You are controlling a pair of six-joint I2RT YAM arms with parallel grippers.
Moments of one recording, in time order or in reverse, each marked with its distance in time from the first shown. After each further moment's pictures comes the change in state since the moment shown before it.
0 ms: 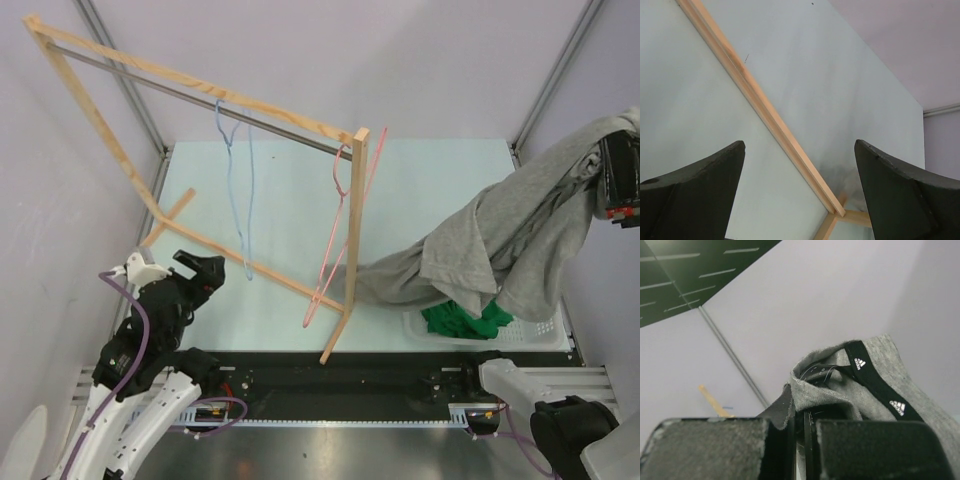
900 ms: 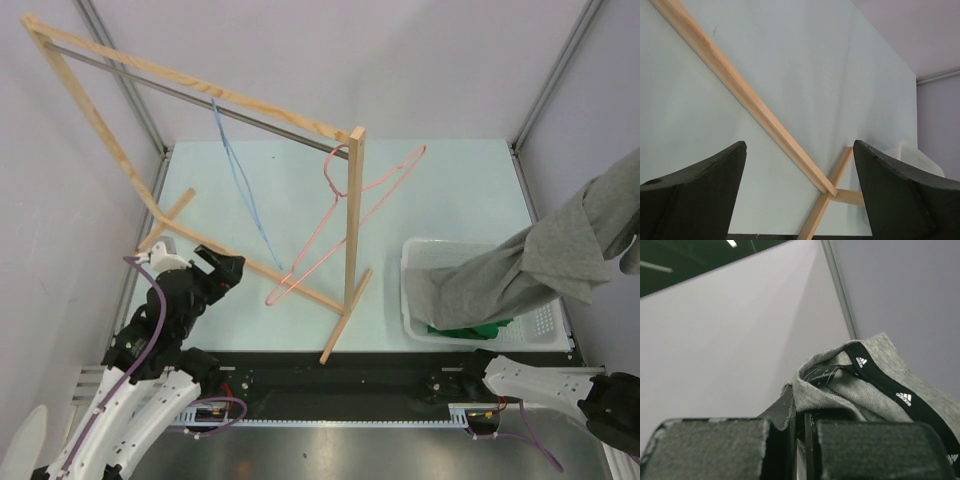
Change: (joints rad) left arm 0.000 0.075 -0.049 0.091 0.150 0.000; right arm 0.697 -0.064 -0.227 0.658 0.945 -1.000
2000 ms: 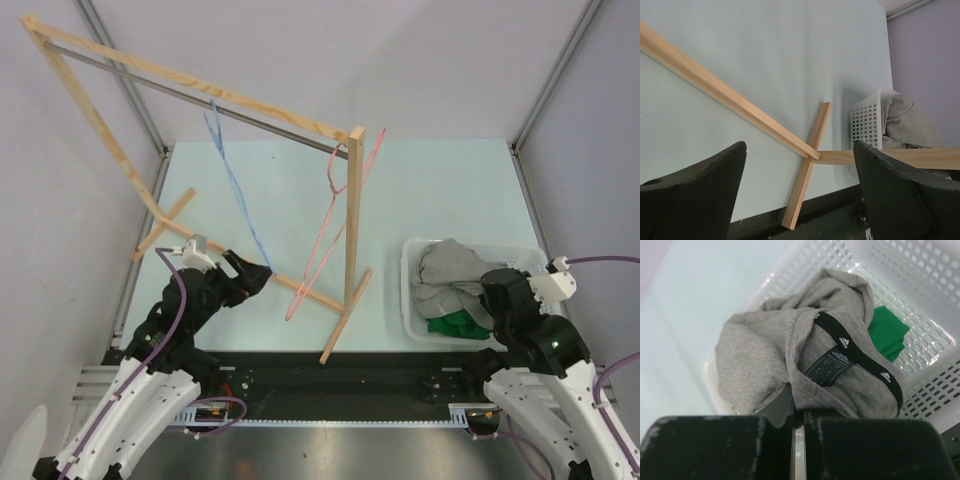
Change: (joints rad) left arm 0.000 0.028 -0.137 0.195 0.316 0.038; right arm -0.355 -0.463 -1.275 -0.959 -0.172 1.613
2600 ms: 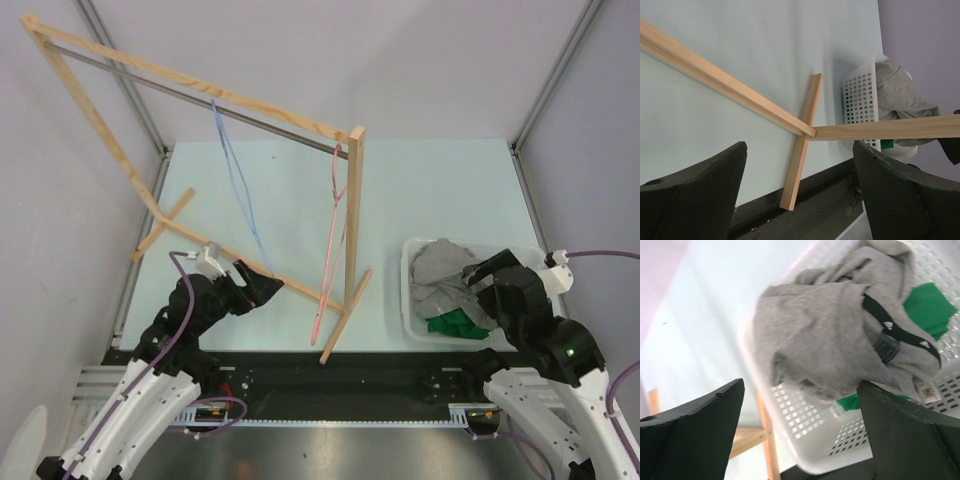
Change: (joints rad) left arm 0.000 -0.037 -0.106 0.057 0.146 -0.003; right arm -0.011 -0.009 0.029 0.017 -0.180 -0.020
